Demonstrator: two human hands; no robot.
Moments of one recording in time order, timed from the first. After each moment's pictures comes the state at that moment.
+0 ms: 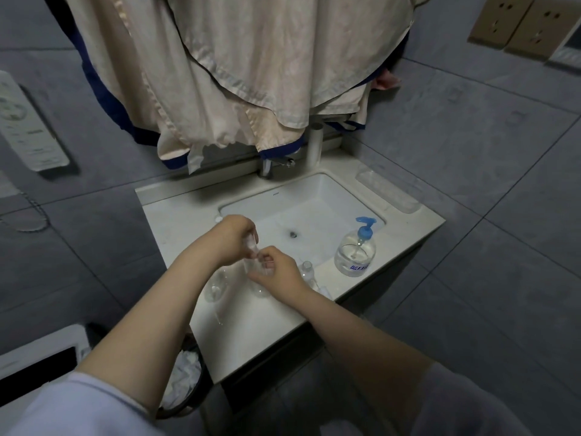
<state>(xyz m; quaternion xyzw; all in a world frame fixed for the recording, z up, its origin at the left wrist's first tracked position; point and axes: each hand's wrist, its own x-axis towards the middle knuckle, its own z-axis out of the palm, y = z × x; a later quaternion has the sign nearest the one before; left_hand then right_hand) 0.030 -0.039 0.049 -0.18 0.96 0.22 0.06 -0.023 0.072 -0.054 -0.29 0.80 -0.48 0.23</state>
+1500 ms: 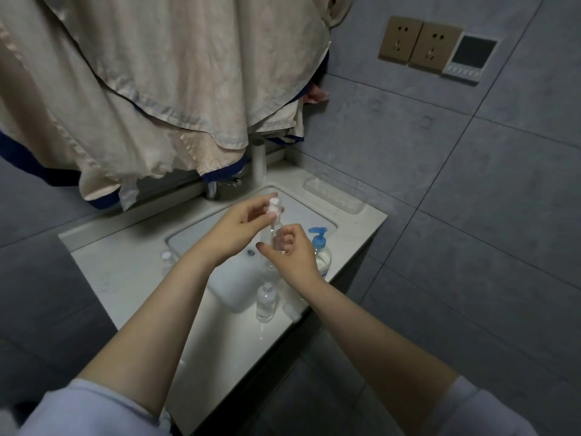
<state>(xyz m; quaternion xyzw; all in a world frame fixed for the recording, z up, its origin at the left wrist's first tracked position) -0.045 -0.007 0.060 0.04 0.78 0.62 -0.06 -0.072 0.119 0.008 -0.14 0.79 -0.60 0.04</state>
